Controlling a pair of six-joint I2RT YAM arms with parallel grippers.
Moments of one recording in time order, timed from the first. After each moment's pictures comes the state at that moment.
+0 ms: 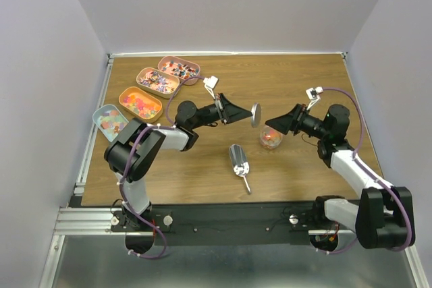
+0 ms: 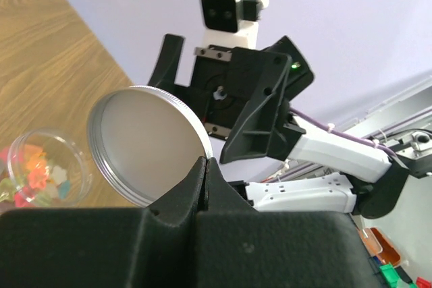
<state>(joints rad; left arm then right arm) -0.60 1.83 0.81 1.32 0.69 -1.29 0.03 1.12 0.48 0.48 -0.93 0.69</state>
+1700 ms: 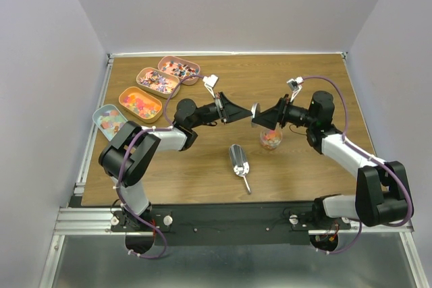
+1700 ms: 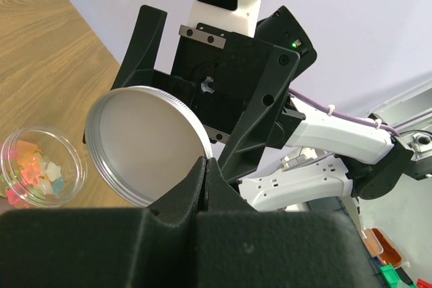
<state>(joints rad) -0.60 1.76 0.81 1.23 0.69 -1.27 0.18 1.32 0.64 0.50 -0.96 0.59</state>
